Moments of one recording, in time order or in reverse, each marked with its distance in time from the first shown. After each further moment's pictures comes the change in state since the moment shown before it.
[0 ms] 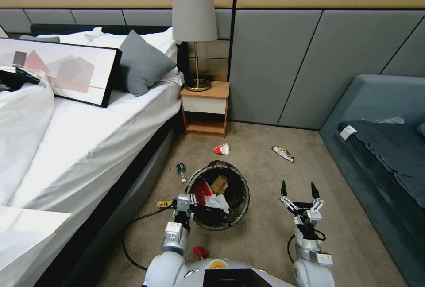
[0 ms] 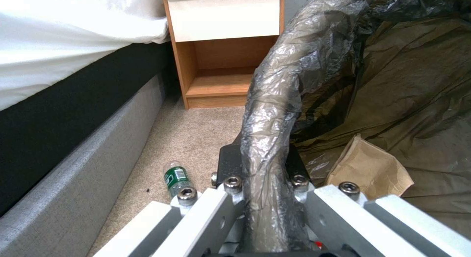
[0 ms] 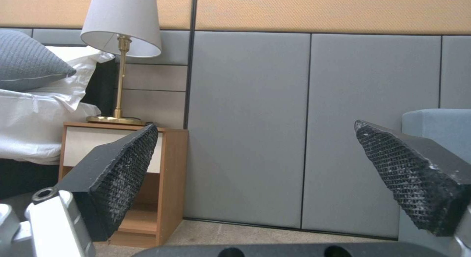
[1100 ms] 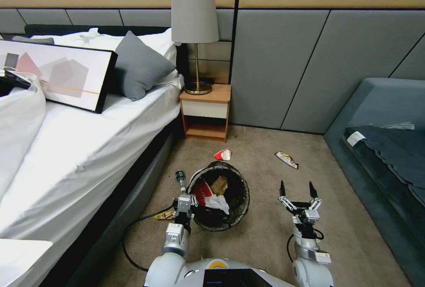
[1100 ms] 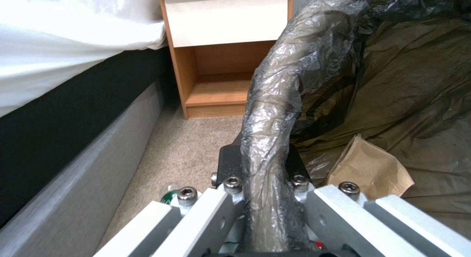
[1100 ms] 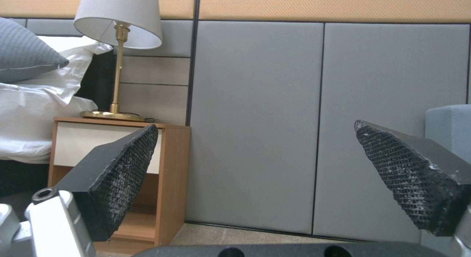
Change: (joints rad) left arm 0.000 -0.004 0.001 0.006 0.007 -0.007 0.001; right arm 0.014 0.000 -0.001 -0.024 -0.001 0.005 -0.015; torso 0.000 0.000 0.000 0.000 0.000
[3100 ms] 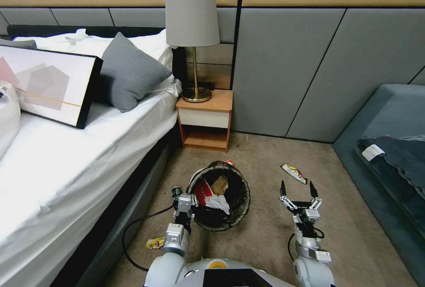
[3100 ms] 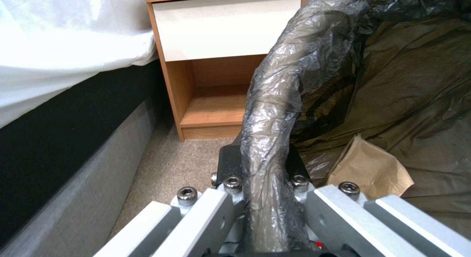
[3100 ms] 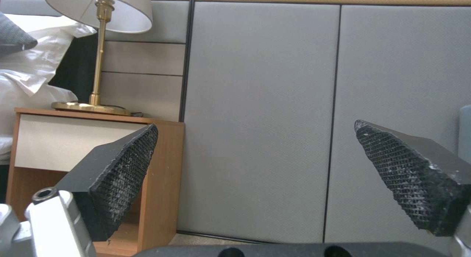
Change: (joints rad) left arm 0.000 0.002 0.003 -0.002 0.005 -0.001 0.005; right arm 0.016 -0.006 0.015 -0.019 0.003 -0.004 -0.013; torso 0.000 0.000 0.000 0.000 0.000
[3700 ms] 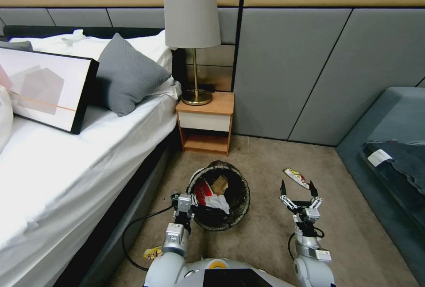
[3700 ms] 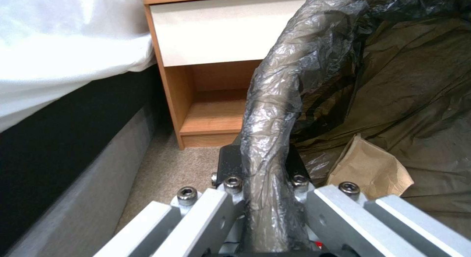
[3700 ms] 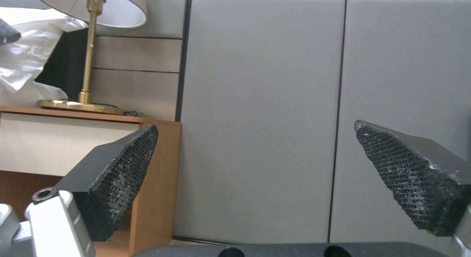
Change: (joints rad) left arm 0.000 -0.001 -0.001 0.003 0.000 -0.001 0.001; right arm 0.007 0.000 0.004 -0.004 0.003 -0.001 -0.002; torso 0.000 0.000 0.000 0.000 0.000
